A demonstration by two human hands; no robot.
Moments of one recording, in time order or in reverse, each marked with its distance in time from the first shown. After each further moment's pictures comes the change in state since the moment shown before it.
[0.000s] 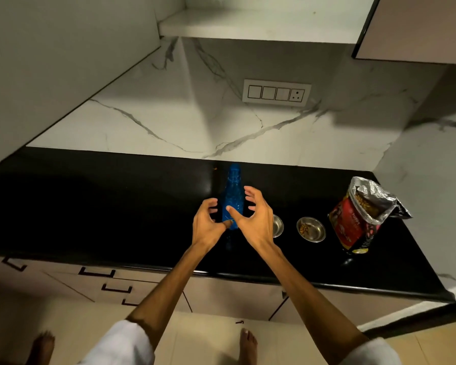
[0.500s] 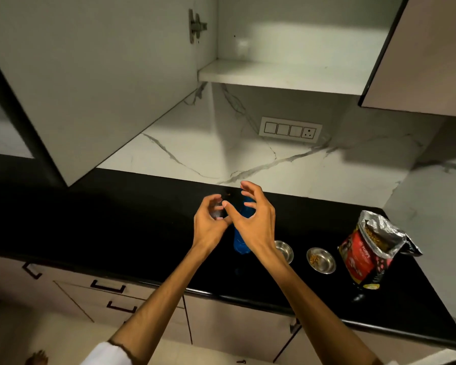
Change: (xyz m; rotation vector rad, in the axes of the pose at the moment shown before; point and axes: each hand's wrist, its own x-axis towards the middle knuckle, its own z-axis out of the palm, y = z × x) left_hand -0.010 0.067 -0.066 -0.276 0.125 0.129; right_hand 0.002 -0.110 -0.006 0.155 -0.006 -0.206
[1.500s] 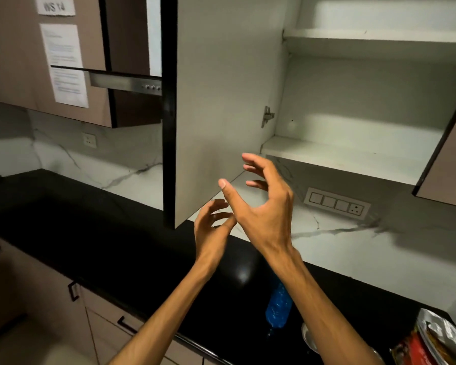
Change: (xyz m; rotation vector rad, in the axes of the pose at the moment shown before) left_hand 0.021 0.117 -0.103 -0.265 0.333 0.249; right_hand 0.039 -0.228 0.032 0.214 -0.008 -0.533
